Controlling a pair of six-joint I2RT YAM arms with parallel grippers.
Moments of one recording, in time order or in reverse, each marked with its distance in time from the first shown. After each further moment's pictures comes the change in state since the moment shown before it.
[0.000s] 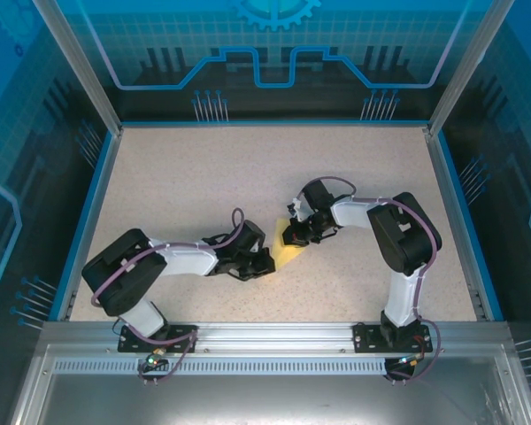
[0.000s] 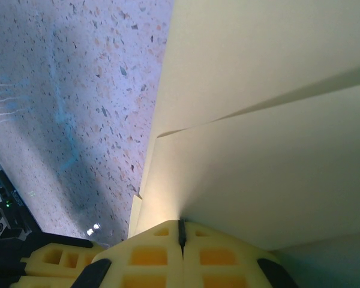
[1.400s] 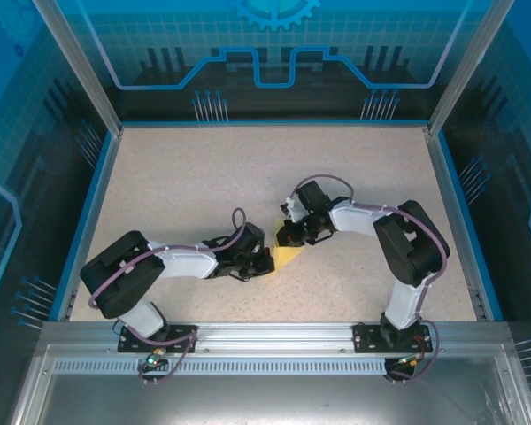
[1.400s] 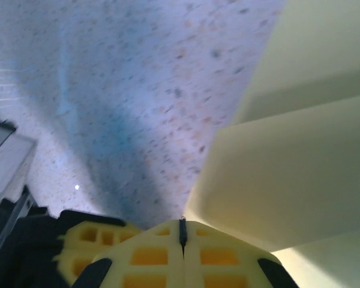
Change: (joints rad) left arm -0.024 -0.008 -0.012 0.033 -0.098 0.026; right arm 0.077 -0.111 -0.030 0.022 0.032 0.008
